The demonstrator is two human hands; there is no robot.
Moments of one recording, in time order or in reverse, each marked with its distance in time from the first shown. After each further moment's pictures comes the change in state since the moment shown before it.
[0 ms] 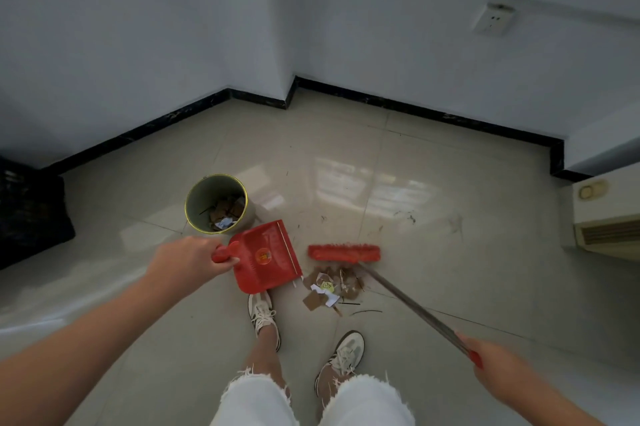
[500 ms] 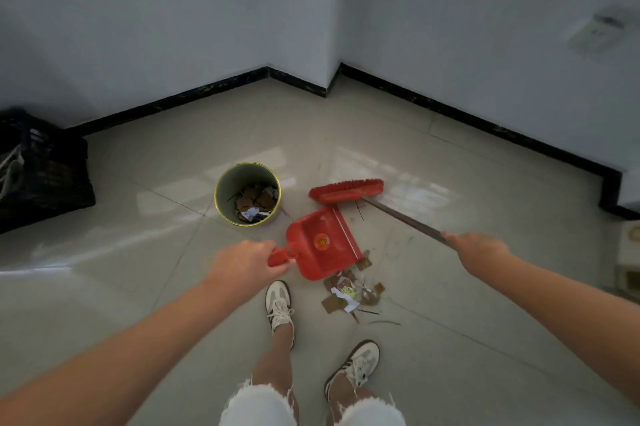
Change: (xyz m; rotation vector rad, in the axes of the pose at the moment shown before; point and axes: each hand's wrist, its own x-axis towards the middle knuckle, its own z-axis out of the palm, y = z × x) left_hand 0.047 -0.032 0.018 -0.276 -0.154 -0.016; right_hand 0.158 -0.190 -0.172 -0.610 0.079 -0.056
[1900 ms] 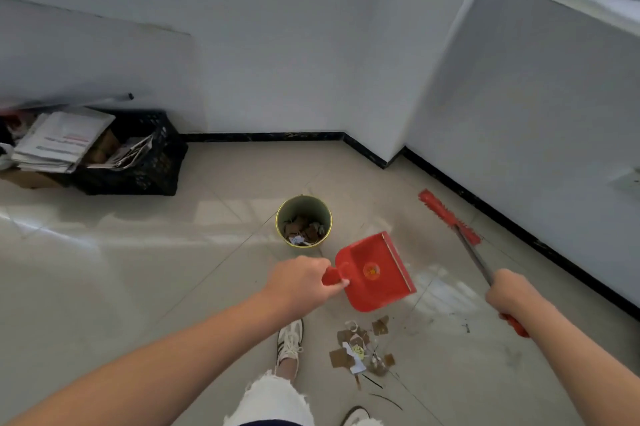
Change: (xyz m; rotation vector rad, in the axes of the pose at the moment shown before) left_hand -0.123 0.009 -0.057 -0.284 0.225 -0.020; right_hand -0.114 -0.038 -0.102 0.537 0.167 0.238
